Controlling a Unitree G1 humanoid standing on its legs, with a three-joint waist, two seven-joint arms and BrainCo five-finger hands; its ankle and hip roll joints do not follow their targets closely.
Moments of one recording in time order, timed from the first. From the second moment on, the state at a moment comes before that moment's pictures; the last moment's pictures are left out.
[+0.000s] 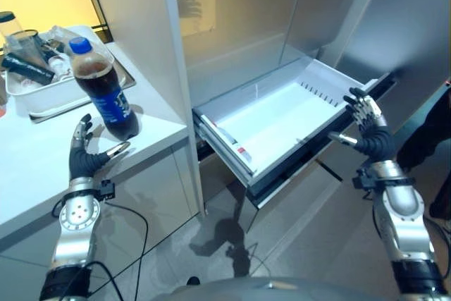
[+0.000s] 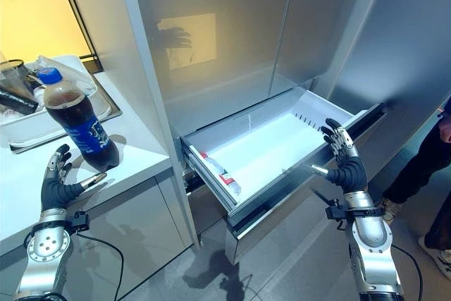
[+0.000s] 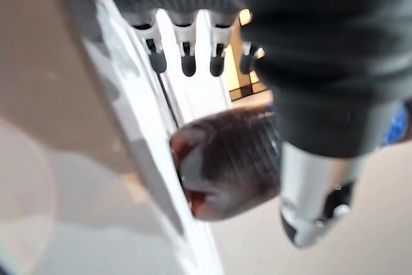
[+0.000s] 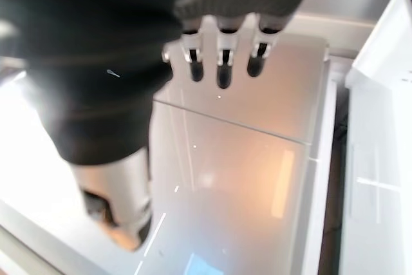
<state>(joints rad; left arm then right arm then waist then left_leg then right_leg) 0.05 0.49 0.22 0.23 -0.09 -0.31 0.22 0.06 -0.41 -0.16 -0.07 0.26 -0.34 0.10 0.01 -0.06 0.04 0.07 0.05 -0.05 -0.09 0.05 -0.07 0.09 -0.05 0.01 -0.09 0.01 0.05</state>
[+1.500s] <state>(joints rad) -0.11 0.59 0.20 0.31 -0.09 -0.29 0.25 0.08 -0.41 -0.14 -0.12 0.31 -0.33 0.16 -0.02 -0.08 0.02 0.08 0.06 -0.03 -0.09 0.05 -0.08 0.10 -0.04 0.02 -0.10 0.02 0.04</state>
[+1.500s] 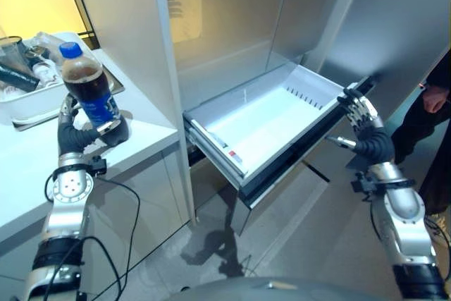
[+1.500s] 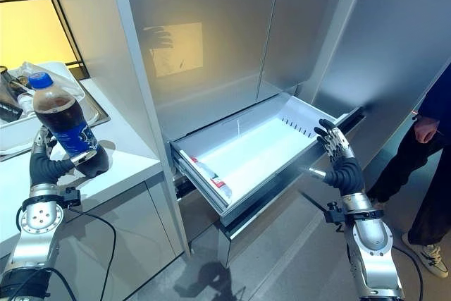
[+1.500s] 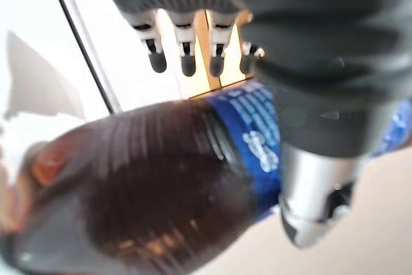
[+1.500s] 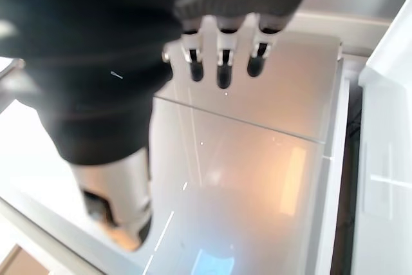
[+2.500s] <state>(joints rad) -0.16 0.59 0.13 0.42 -0.13 -0.26 0.20 0.09 -0.41 -0.11 -0.15 0.33 -0.31 0.18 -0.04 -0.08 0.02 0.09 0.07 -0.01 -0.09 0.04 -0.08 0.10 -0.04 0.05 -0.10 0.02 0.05</state>
